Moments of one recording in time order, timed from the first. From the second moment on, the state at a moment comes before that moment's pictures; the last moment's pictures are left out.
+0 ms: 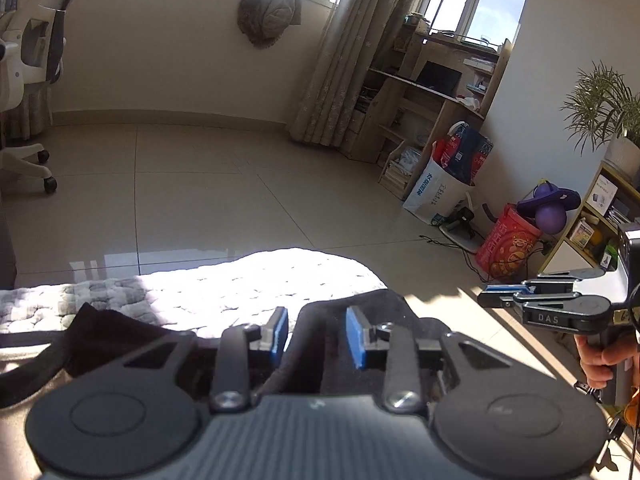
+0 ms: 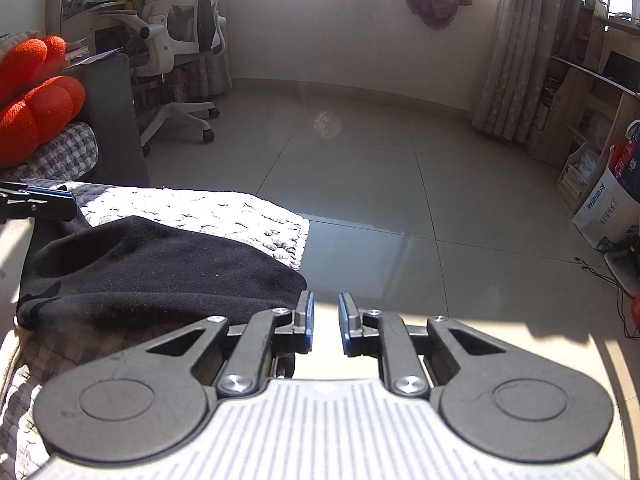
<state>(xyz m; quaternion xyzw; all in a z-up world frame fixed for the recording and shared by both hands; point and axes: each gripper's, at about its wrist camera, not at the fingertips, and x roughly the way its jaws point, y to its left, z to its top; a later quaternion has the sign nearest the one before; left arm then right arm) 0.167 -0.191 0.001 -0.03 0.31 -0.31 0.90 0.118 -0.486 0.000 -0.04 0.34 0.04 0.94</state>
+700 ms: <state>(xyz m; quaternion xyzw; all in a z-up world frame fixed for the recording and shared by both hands) 0.215 -0.131 -0.023 -0.02 0.34 -0.29 0.89 0.180 -0.421 -0.027 -0.05 0.35 0.12 0.93</state>
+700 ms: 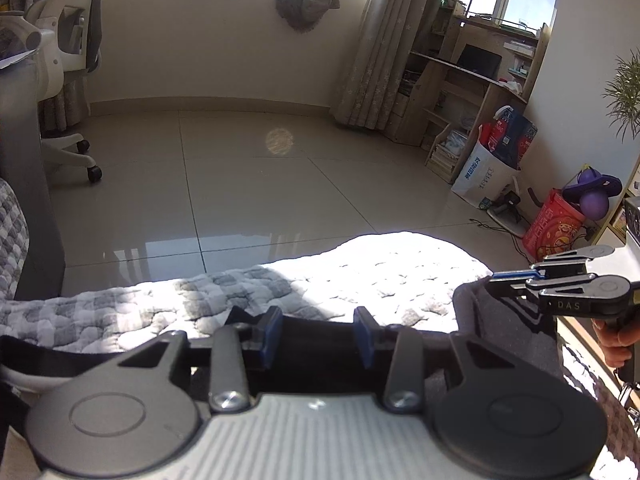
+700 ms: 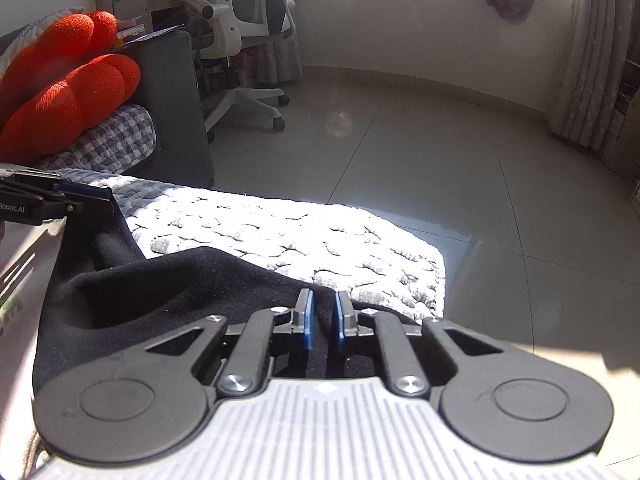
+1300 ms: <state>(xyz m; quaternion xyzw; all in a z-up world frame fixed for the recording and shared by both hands) 0.219 -0.149 -0.029 0.03 0.31 -0.20 0.93 0.199 -0.390 -0.035 -0.11 0.32 0.03 0.94</state>
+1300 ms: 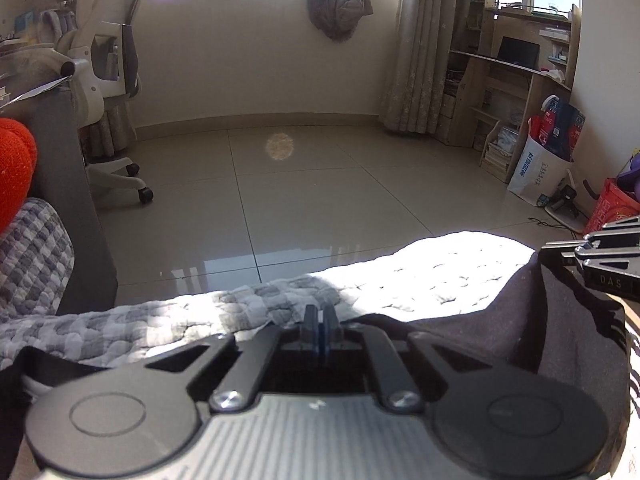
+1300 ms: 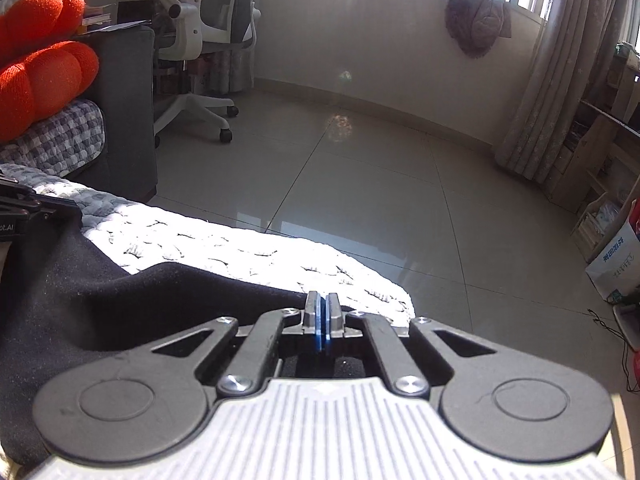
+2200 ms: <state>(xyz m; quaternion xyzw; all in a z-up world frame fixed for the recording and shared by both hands) 0.118 -0.220 -0.018 0.11 0.30 -0.41 0.85 0.093 -0.456 -0.018 0.22 0.35 0.13 0.90</state>
